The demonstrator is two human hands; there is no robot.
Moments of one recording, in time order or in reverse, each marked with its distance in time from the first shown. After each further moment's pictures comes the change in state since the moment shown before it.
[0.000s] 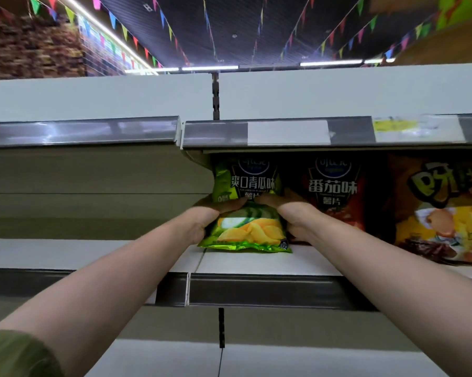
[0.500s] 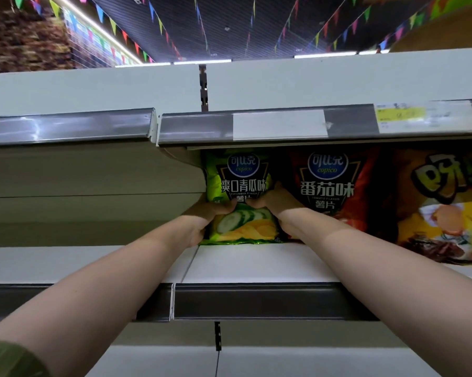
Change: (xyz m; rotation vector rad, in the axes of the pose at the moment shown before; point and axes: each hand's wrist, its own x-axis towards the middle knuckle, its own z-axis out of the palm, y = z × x) left_hand 0.032 -0.008 0.007 0.020 0.044 0.032; right_hand 0.035 -0.003 -0.001 -0.303 0.051 0.006
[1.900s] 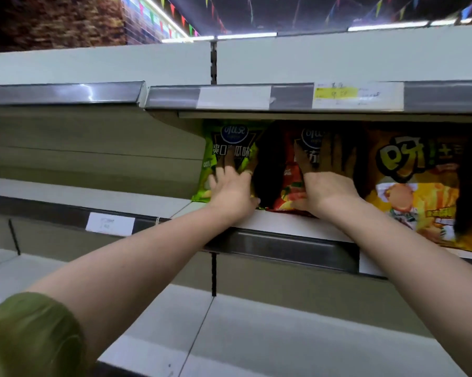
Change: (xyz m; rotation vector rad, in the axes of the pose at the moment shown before) left_hand -0.072 -0.001 0.119 1.443 0.443 0.197; right_hand -0.073 0.023 -0.118 -1.286 0.160 -0.395
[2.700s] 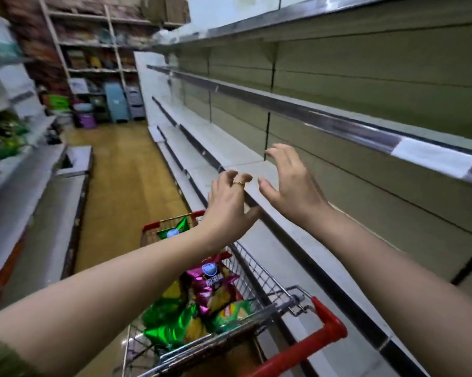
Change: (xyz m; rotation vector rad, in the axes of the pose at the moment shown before) left_hand -0.301 -0.295 -0.074 0.009 0.184 -0.698; right_hand -0.148 -0.420 0.025 1.083 0.061 -0.993
